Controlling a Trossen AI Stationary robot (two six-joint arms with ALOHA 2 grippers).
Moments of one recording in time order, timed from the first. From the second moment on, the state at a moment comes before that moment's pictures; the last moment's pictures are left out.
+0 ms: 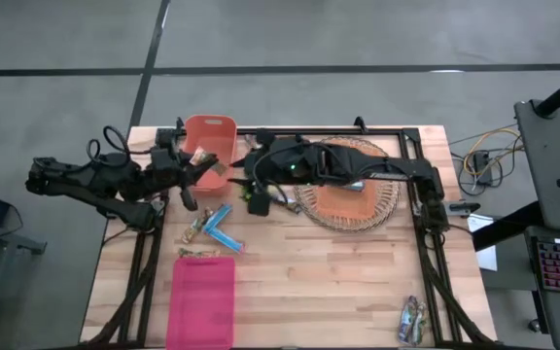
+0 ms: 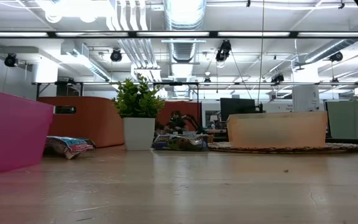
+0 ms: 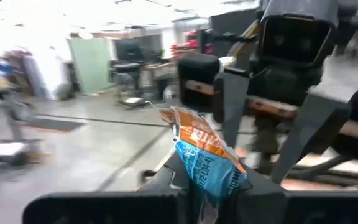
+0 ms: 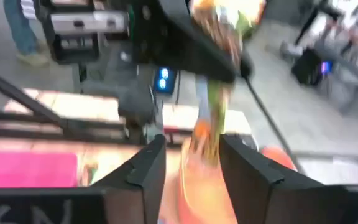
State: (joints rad) left arm -0.22 0.74 0.95 -0.11 -0.64 0.11; right arm 0.03 2.02 2.26 -0.59 0.19 -0.12
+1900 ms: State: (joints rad) left arm 0.80 1.60 1.17 -0.70 -0.21 1.02; right arm 0.00 1.81 2.26 -1.15 0.26 -0.02
